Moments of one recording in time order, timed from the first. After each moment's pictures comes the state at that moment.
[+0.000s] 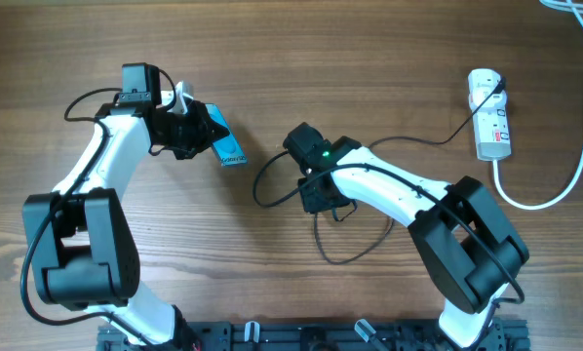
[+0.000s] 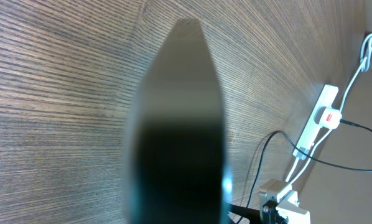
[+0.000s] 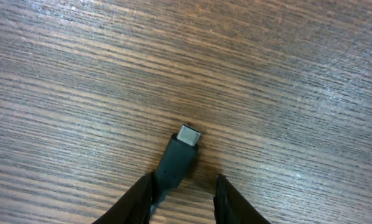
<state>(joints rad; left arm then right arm) 0.05 1.81 1.19 -0.62 0.65 -0.49 0.70 1.93 1.19 -0.77 0.01 0.45</state>
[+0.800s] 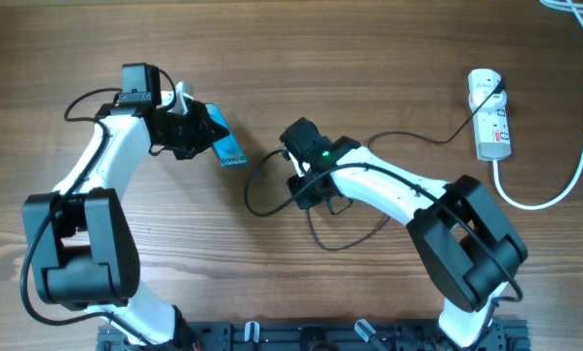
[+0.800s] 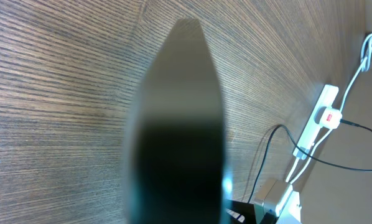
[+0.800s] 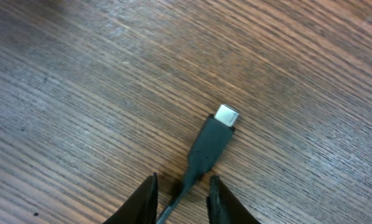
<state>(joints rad) 0.05 1.81 1.19 -0.62 0.65 -0.49 0.70 1.94 1.19 -0.63 -0.07 0.21</state>
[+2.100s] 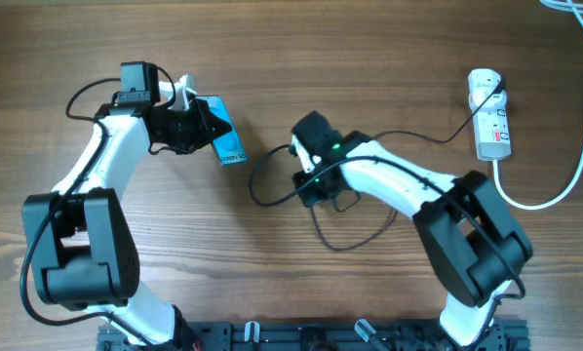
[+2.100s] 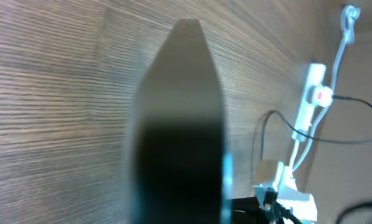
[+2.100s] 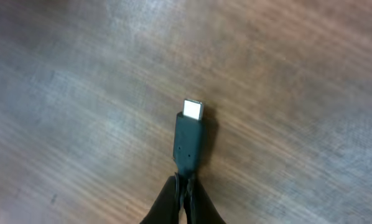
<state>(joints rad) 0.06 1.81 1.19 -0.58 0.73 -0.35 0.61 1.93 1.18 -0.64 -0.27 0.18</state>
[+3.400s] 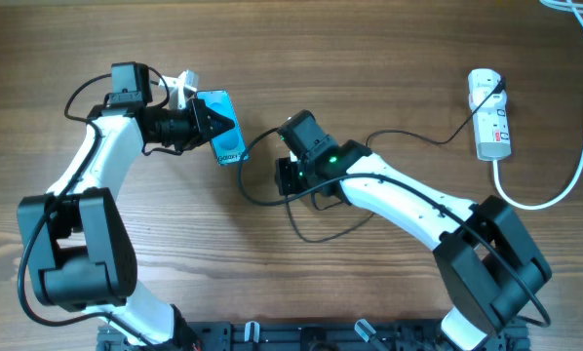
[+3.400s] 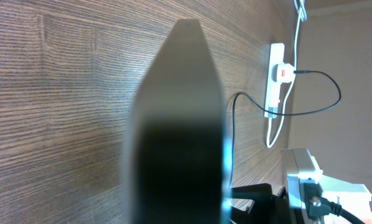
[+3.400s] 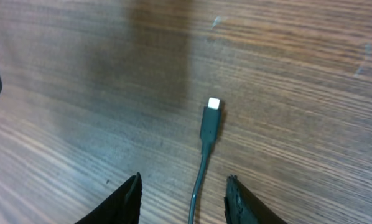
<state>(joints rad) 0.09 1.81 1.19 -0.58 0.88 -0.23 0.72 1.82 1.17 -0.46 -0.12 0.54</state>
